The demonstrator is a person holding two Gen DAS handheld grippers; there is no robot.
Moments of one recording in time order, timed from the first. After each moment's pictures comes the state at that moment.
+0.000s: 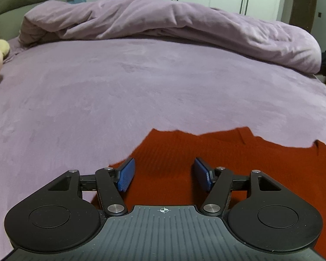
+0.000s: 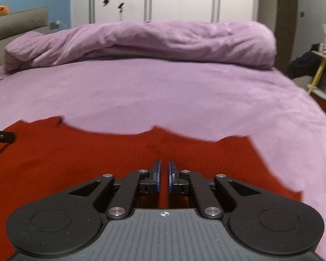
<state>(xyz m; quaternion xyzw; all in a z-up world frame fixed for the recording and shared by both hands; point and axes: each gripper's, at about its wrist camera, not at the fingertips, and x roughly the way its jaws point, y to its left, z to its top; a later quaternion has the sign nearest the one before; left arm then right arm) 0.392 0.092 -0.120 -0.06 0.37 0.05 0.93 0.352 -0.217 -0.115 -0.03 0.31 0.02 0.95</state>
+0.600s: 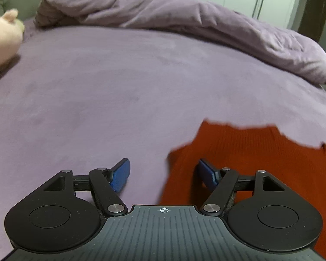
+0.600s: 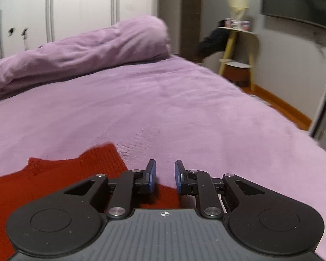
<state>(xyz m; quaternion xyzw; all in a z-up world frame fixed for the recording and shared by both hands) 0.346 0.169 -0.116 -0.11 0.39 0.04 0.91 0.341 -0.300 -0.111 0.07 0.29 -0.21 0.93</state>
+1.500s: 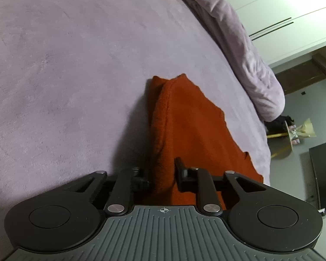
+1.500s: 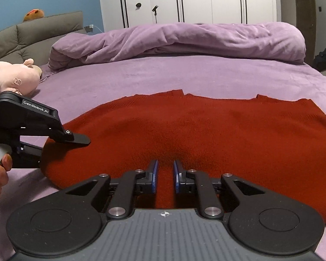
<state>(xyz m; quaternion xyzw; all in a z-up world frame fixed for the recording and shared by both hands) 0.288 0.202 -0.151 -0.42 0.42 -0.07 0.80 0.221 -0.067 -0.112 0.01 0.32 0.11 0.94</state>
